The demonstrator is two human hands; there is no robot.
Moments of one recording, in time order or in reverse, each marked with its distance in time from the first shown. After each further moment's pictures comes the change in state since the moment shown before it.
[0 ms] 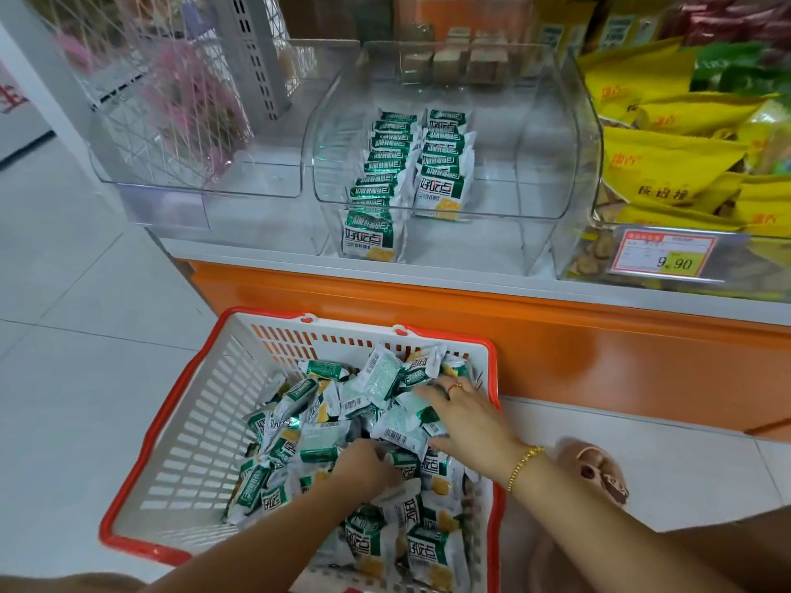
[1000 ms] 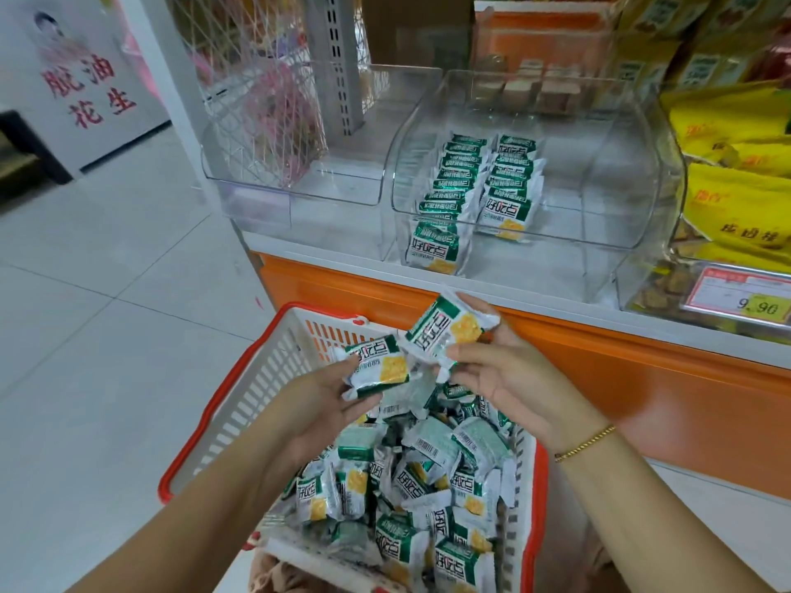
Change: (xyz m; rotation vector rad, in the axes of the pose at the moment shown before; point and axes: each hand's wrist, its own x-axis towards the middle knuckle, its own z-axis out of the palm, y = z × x) left_hand -0.087 0.007 -0.119 -1.517 0.030 0.101; right_hand 0.002 -0.049 -0.114 1.831 0.013 0.017
